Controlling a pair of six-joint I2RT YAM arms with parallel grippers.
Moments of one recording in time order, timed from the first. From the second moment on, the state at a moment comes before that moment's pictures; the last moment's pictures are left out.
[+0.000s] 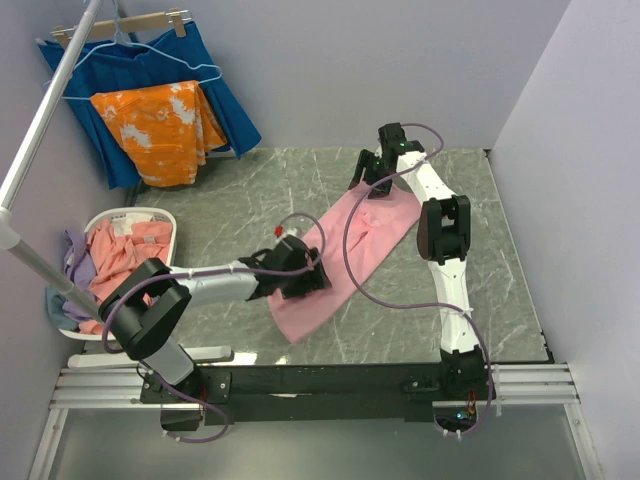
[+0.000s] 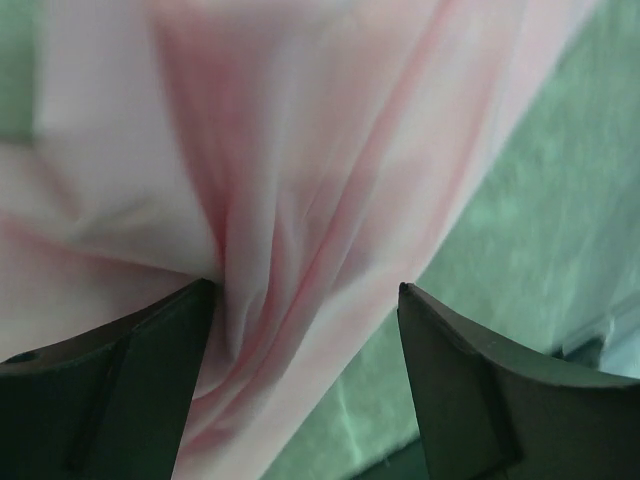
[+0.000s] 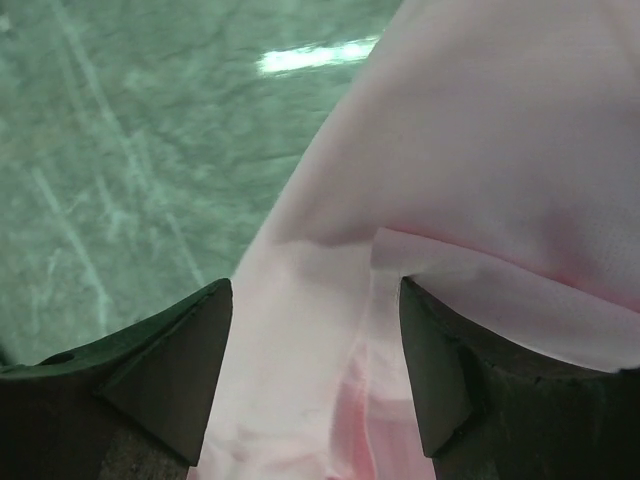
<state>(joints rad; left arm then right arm) -0.77 1.60 0.79 -0.03 0.01 -0.96 0.20 2.55 2.33 -0.84 -0.25 0.50</state>
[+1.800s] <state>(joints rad) -0.50 2.66 2.28 -0.16 0.61 -0.56 0.58 1.73 0.99 -0.38 -0.36 0.57</state>
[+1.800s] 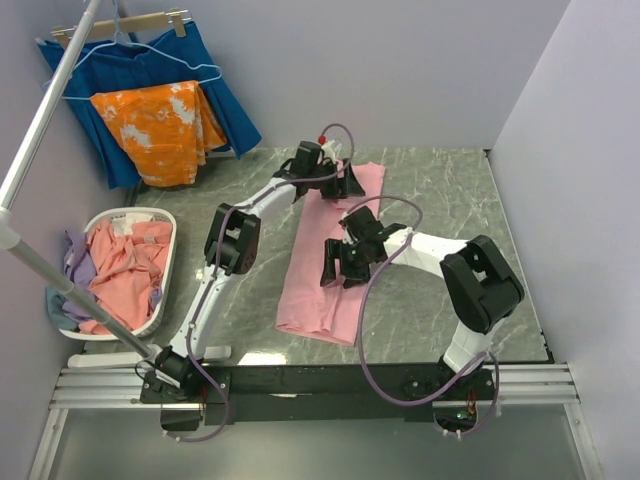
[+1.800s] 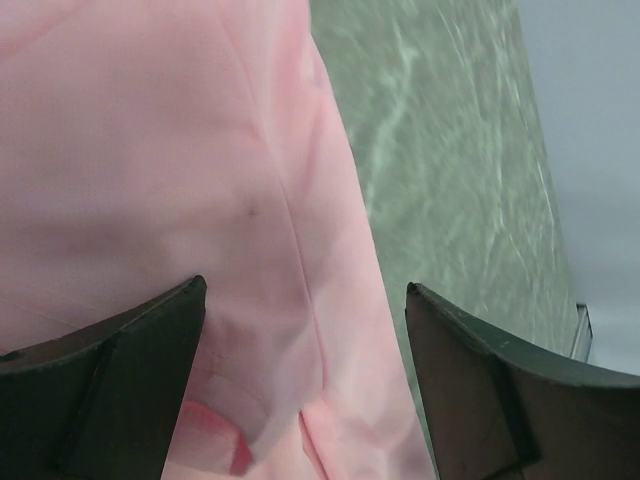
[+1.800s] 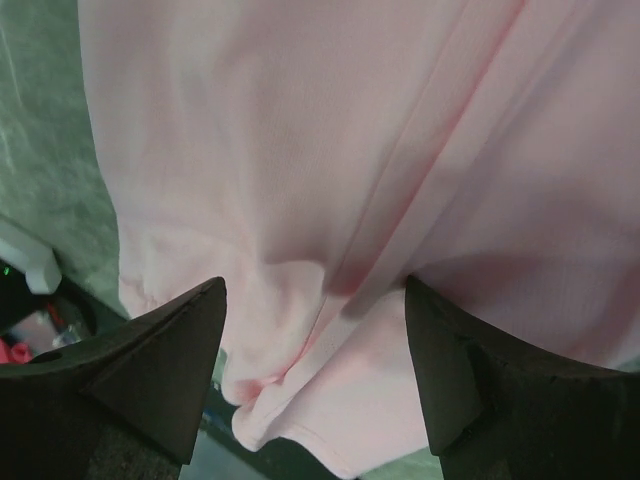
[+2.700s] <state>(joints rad) -0.40 2.20 1.87 -0.09 0.37 -0.51 0.61 1.38 1.02 -0.47 0.02 0.54</state>
